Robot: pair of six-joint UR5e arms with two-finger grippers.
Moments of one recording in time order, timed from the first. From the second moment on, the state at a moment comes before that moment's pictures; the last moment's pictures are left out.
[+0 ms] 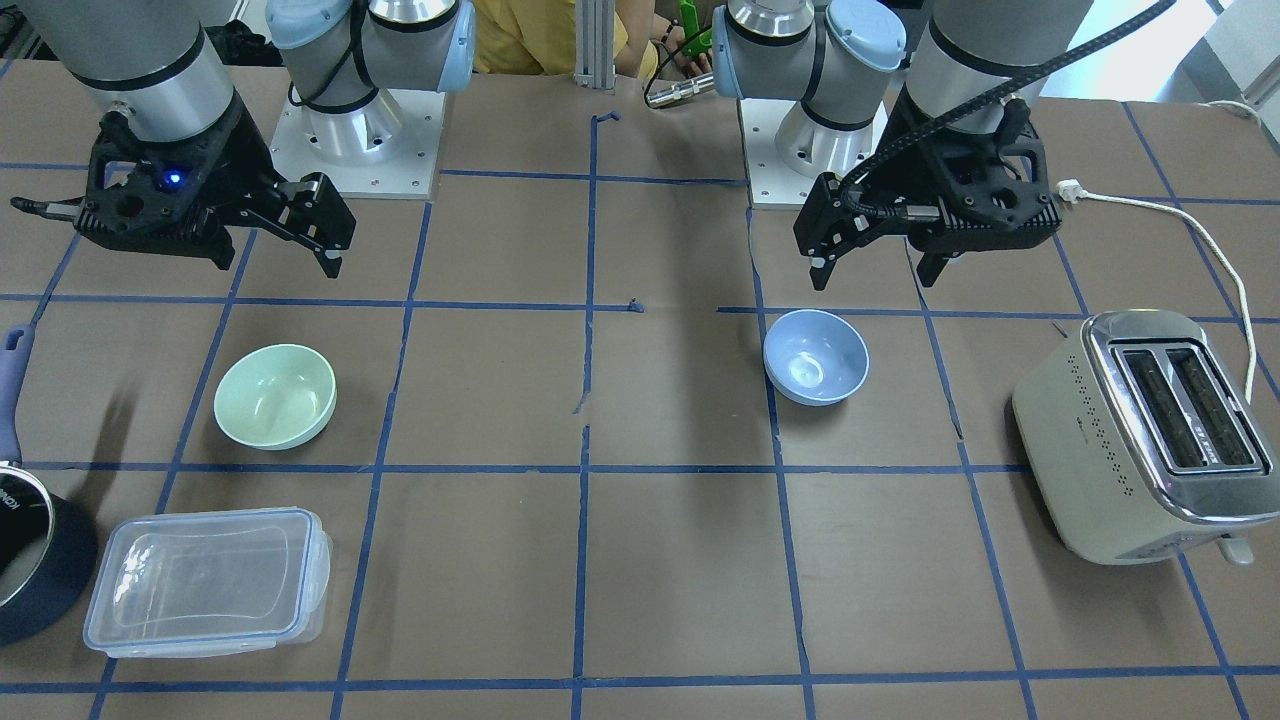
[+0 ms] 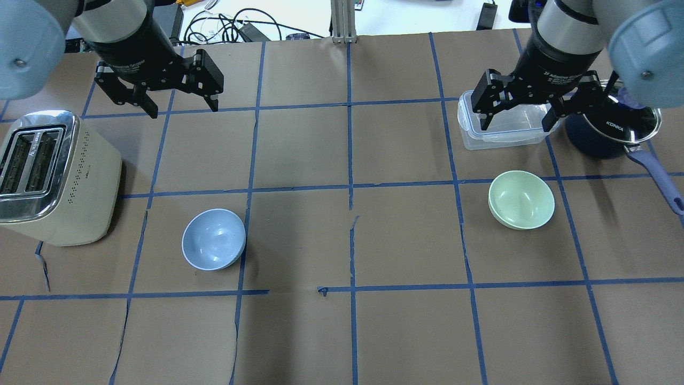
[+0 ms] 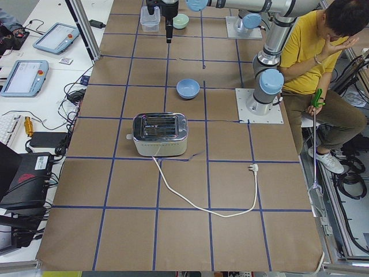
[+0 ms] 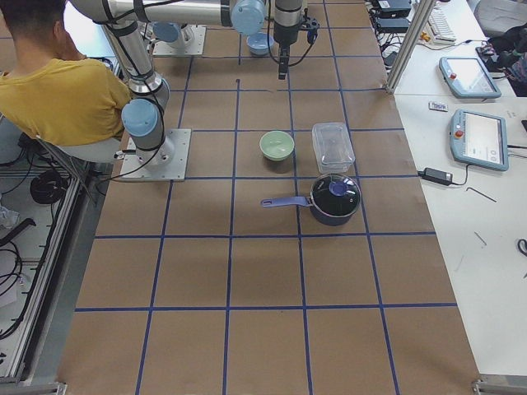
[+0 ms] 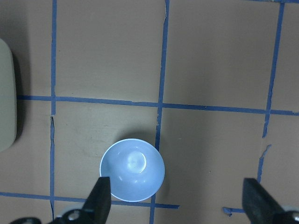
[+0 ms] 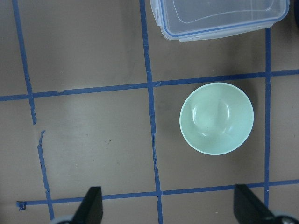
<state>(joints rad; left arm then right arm) -1.59 -1.62 -1.48 -1.60 1.61 -0.09 1.53 -1.57 1.60 -1.59 -1.56 0.04</state>
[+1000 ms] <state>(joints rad) -1.59 -1.61 -1.48 -1.60 1.60 -0.09 1.53 -1.57 1.60 -1.58 -1.57 0.04</state>
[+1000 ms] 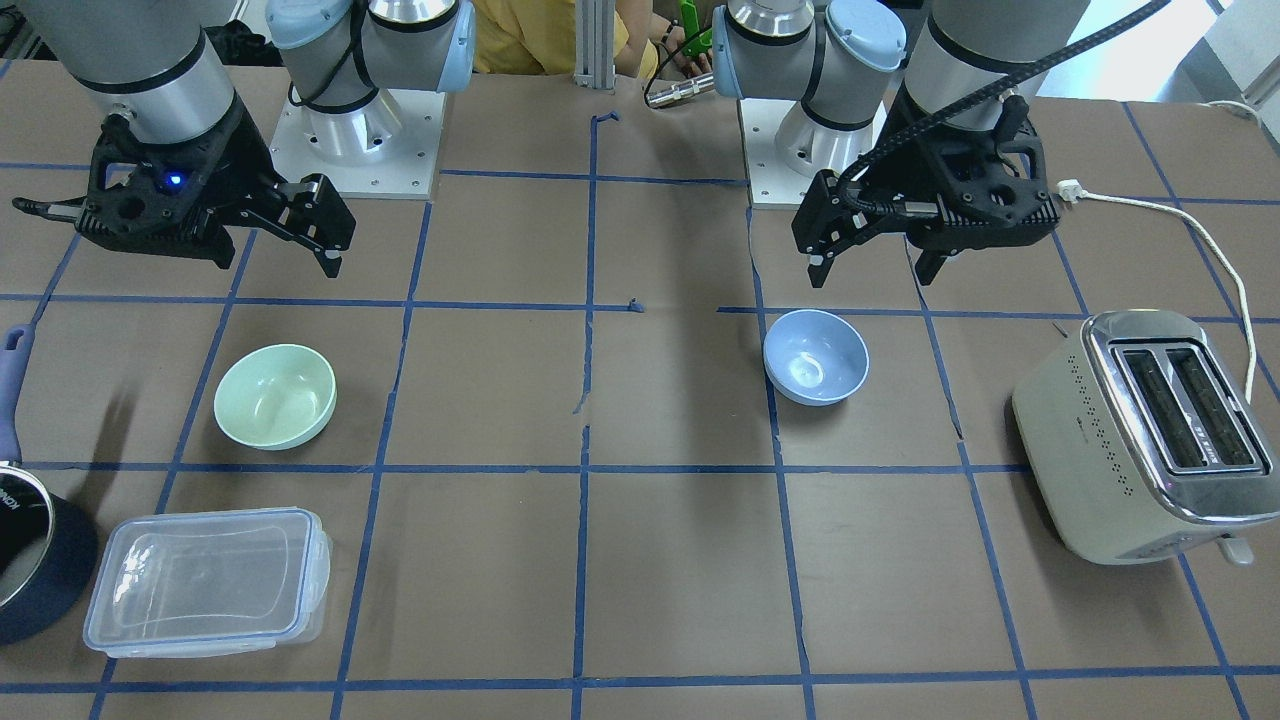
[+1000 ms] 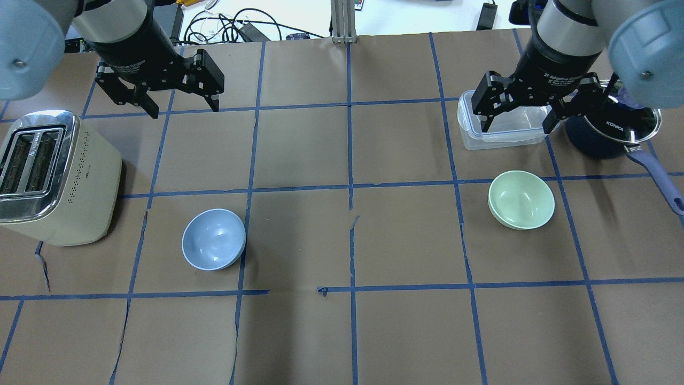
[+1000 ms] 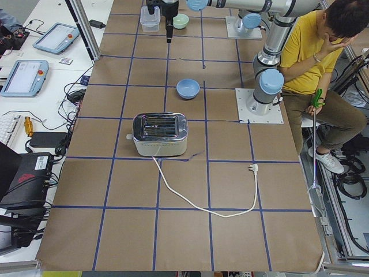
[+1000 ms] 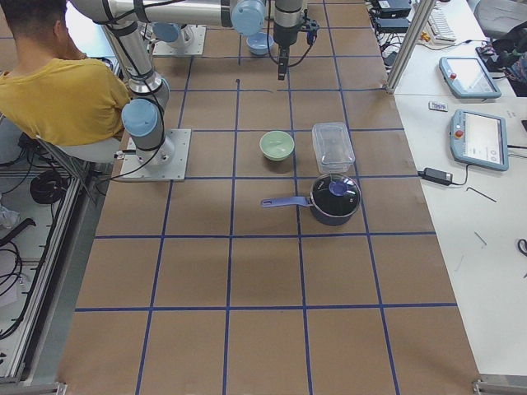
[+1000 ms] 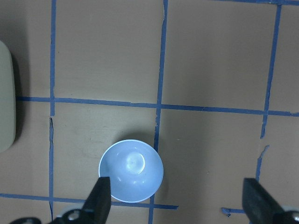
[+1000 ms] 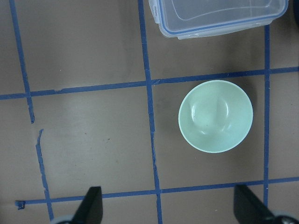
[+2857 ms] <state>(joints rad) -1.28 -1.66 -2.20 -1.08 1.60 0.32 1.42 -1.49 2.07 -2.15 -1.59 -0.66</state>
